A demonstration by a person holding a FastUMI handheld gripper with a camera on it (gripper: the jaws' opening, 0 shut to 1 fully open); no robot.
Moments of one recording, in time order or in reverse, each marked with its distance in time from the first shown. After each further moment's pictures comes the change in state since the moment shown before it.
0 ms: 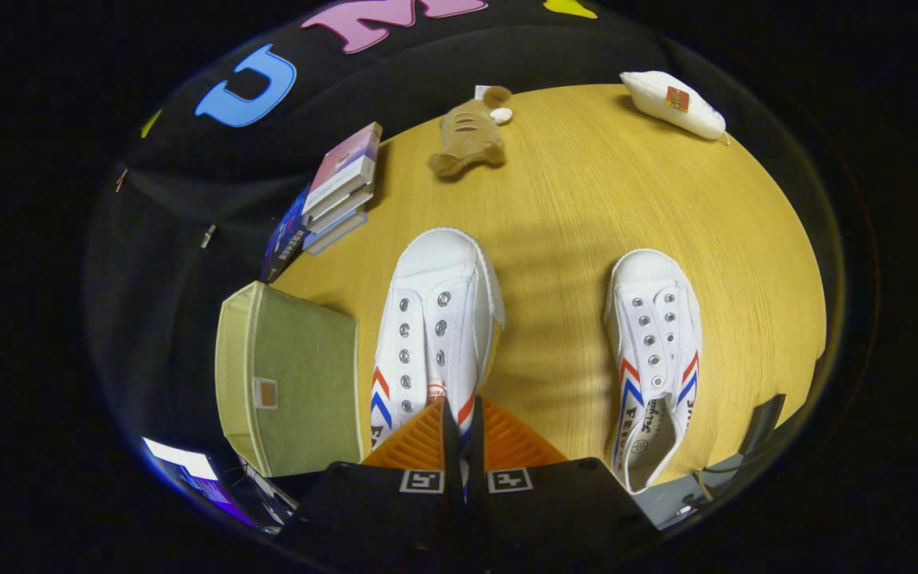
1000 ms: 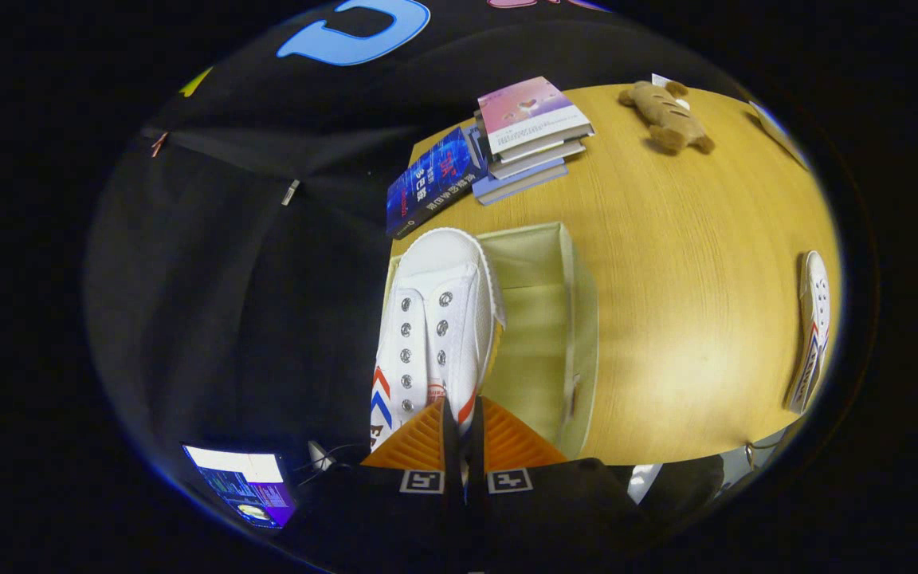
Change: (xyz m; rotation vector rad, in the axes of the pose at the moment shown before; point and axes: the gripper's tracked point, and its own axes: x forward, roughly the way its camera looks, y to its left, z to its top) arm 0.057 0.279 -0.055 -0.005 0.165 0.164
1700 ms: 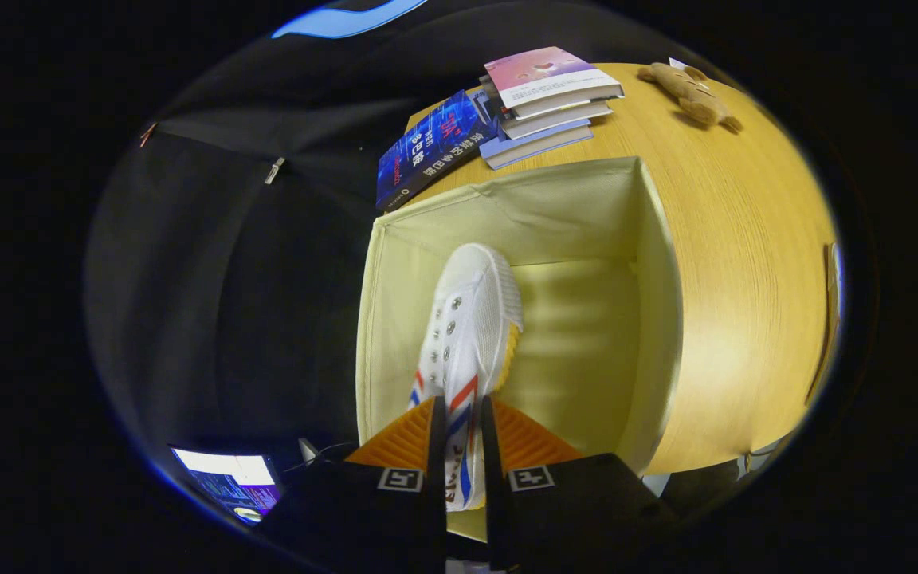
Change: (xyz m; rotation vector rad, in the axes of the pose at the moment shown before) arm 0.057 0.022 -0.011 -0.008 0.042 0.042
